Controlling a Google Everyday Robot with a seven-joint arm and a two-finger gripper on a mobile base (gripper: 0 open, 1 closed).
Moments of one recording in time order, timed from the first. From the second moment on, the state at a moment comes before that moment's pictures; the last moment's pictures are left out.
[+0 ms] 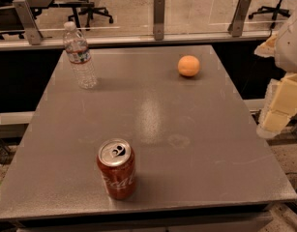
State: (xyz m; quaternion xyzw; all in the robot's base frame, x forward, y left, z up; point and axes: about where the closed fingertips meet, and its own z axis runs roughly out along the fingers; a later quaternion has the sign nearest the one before) arm 0.438 -0.216 0.977 -0.60 0.78 -0.04 0.16
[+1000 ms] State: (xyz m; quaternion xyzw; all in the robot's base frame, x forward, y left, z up) arm 0.451 -0.177 0.977 -0.62 0.75 0.01 0.22
